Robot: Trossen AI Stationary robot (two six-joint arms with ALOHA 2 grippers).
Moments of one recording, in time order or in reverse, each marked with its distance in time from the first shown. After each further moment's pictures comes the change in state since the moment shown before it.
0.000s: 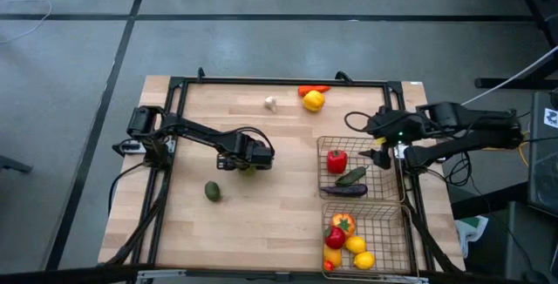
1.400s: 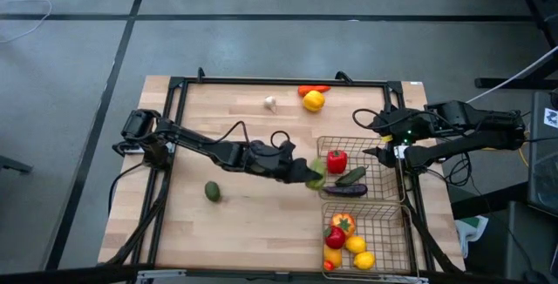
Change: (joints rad) left arm -0.133 -0.029 0.094 1.106 -0.015 0.259; right arm 0.000 -0.051 0.000 -0.007 0.016 0.000
